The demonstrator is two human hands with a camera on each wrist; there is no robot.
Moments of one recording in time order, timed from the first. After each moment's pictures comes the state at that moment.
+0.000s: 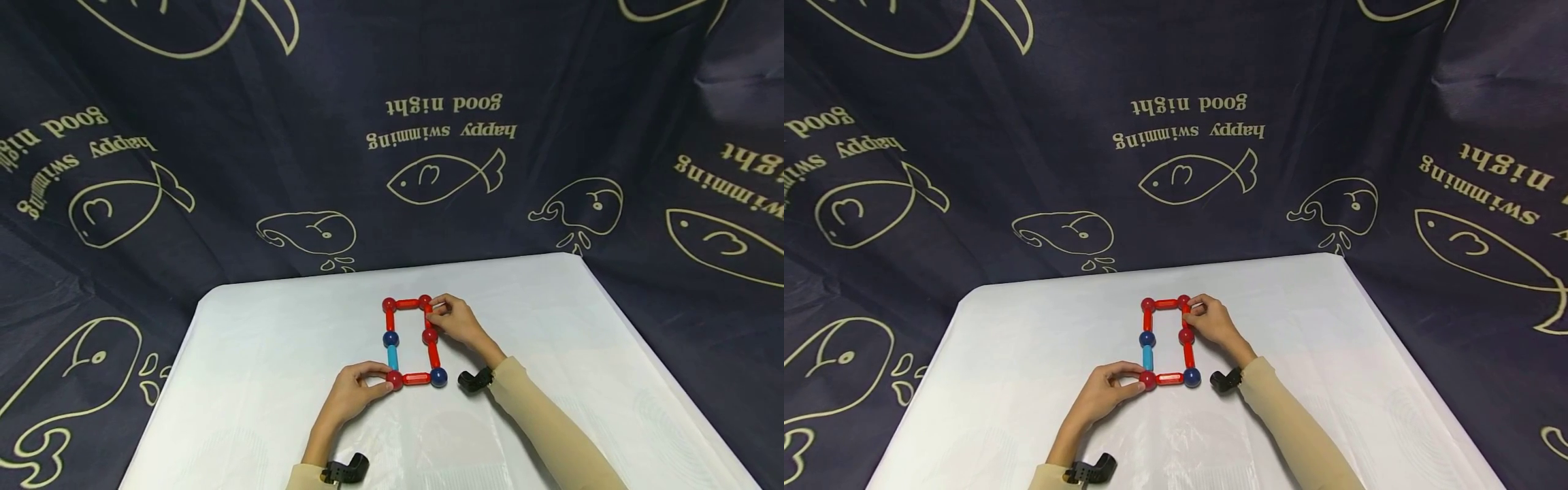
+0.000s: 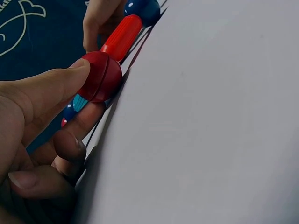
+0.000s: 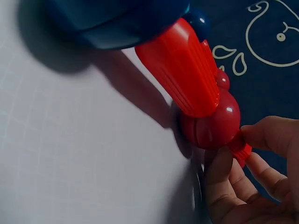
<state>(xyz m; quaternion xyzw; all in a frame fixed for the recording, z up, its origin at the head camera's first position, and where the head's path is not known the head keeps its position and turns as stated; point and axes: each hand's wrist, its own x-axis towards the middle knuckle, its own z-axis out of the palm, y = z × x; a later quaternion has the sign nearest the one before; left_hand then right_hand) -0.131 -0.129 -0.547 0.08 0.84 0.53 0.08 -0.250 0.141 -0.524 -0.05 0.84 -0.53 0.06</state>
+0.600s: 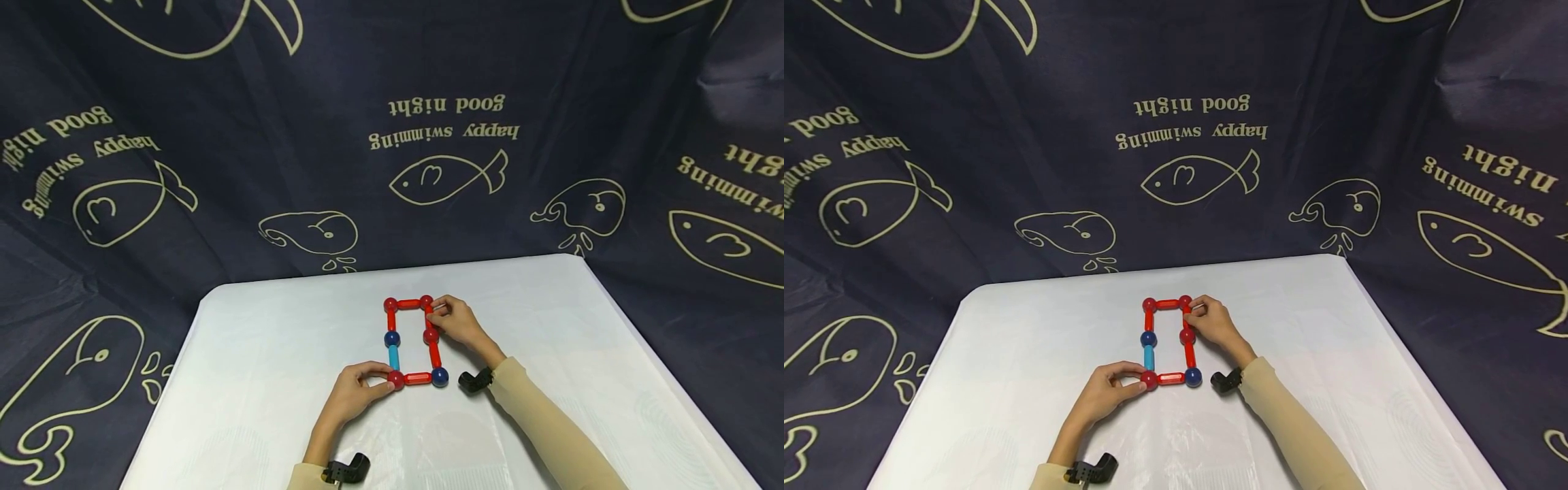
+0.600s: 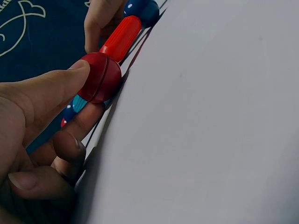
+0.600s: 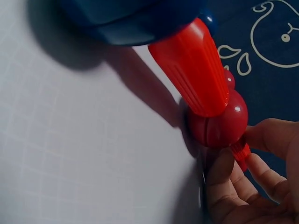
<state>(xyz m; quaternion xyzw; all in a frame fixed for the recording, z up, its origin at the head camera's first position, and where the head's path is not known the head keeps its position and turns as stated) -0.129 -0.129 -0.545 0.09 0.84 0.53 0.08 -0.252 0.140 -0.527 -0.05 0.85 -0.52 0.05</state>
